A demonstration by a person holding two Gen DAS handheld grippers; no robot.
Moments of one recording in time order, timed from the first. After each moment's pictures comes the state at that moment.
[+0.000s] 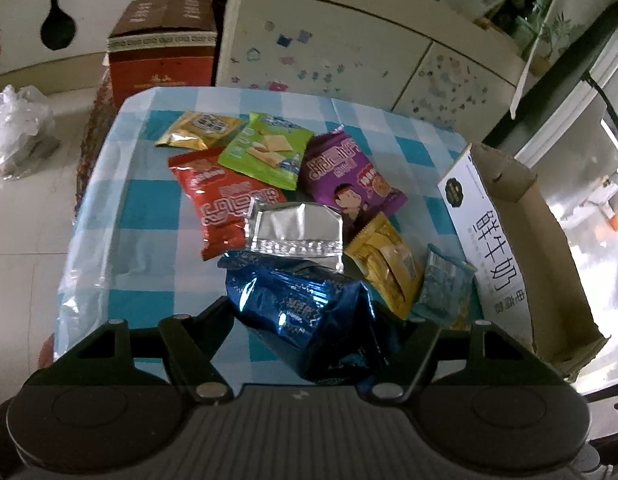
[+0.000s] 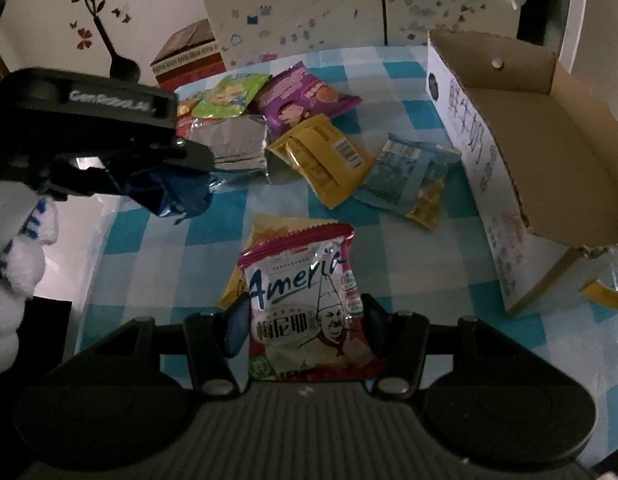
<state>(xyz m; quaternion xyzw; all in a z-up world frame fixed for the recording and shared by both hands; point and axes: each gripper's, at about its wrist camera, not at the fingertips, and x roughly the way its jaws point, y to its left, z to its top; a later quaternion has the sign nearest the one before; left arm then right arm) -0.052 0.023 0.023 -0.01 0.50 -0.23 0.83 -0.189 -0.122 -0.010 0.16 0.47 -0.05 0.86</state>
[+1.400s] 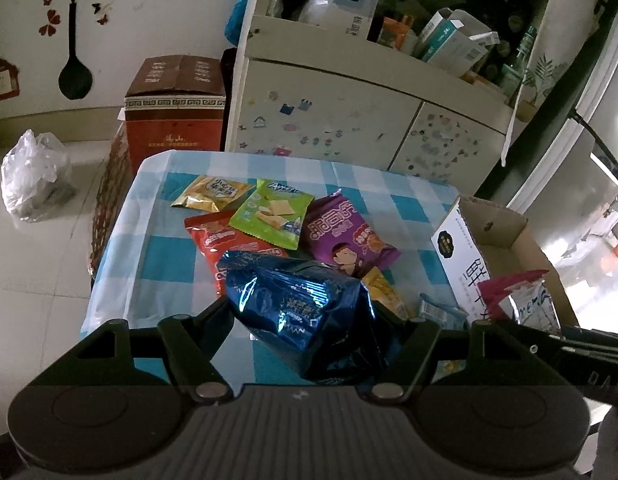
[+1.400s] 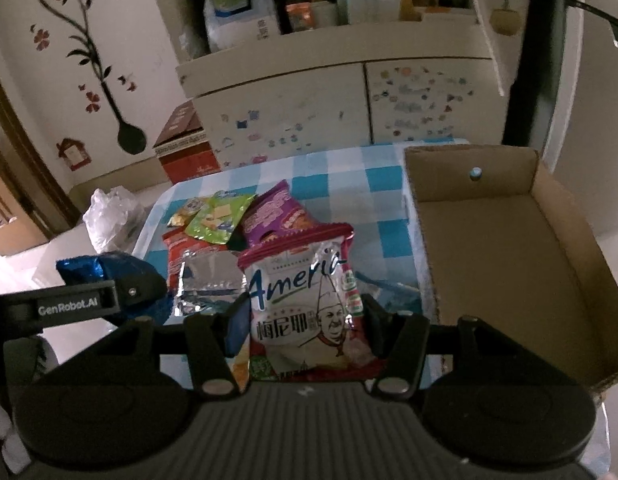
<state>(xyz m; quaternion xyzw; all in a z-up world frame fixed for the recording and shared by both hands) -0.068 0.028 0.051 -0.03 0.42 -0.22 0.88 -0.162 -0.186 0.059 0.17 0.40 -0.05 0.90</state>
